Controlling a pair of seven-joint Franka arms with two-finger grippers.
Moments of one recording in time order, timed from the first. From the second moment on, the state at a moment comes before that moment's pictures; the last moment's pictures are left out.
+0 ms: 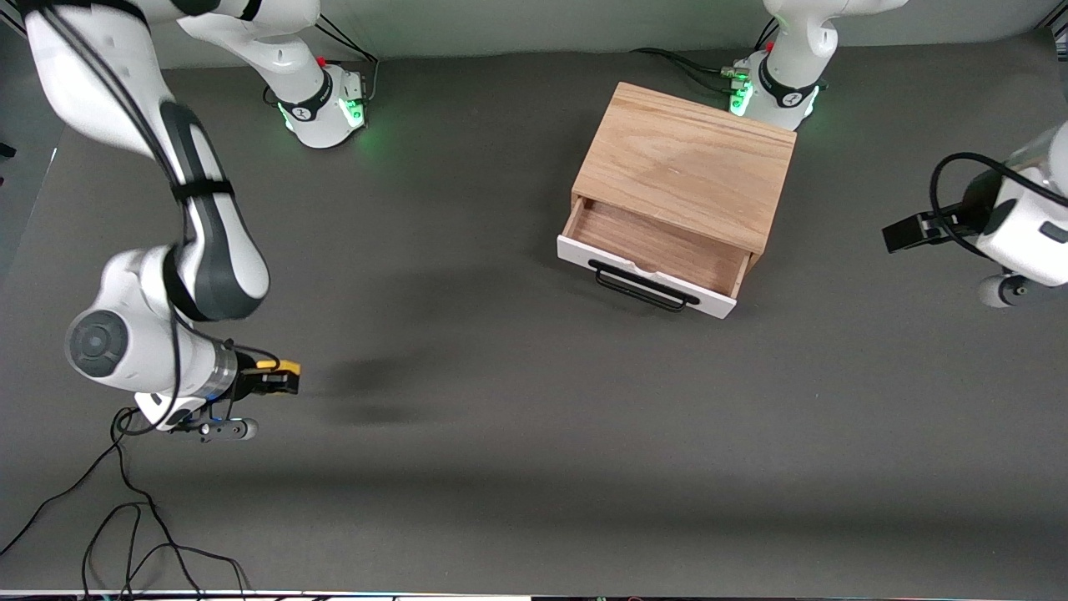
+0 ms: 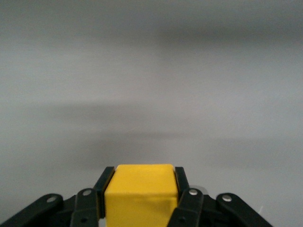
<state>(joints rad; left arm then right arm) 0.04 0.26 -0.20 -1.18 0.08 1.22 -0.30 0.11 0.49 0.04 -1.49 0.05 1.92 0.17</state>
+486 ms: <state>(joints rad) 0.05 0.15 -0.21 -1.35 0.07 1.33 -0.28 0.17 0.47 0.31 -1.17 0.05 1.62 0.69</state>
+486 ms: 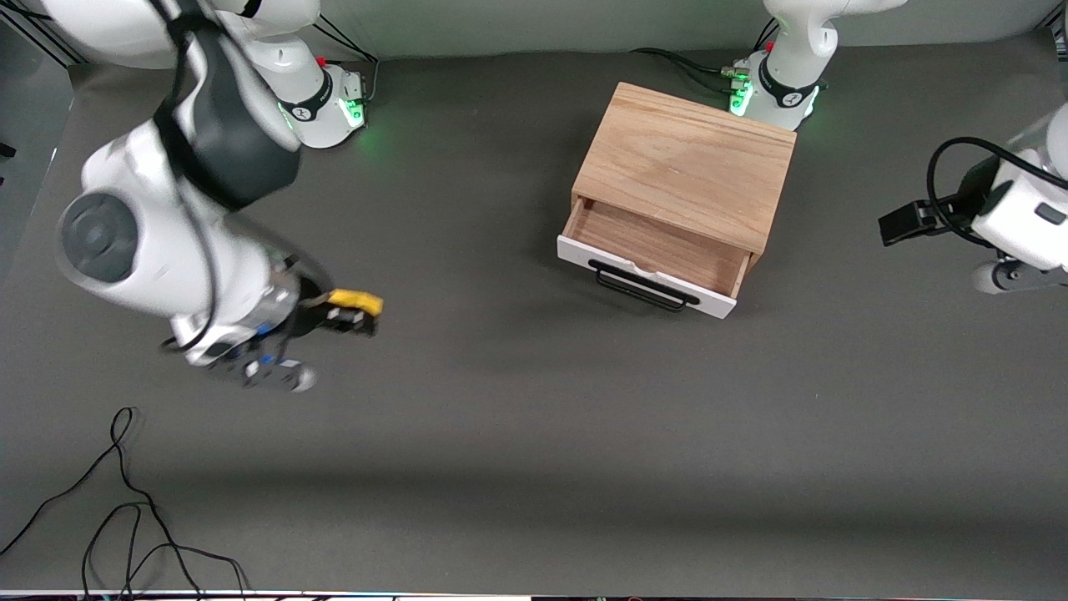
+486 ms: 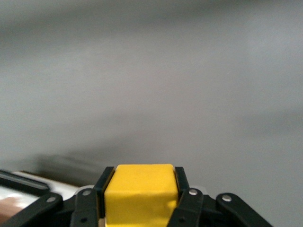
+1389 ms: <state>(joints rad) 0.06 -0.08 -0.09 -1.69 -0.02 1.57 -0.08 0.68 0.70 0.33 -1.09 -0.17 1.82 1.16</state>
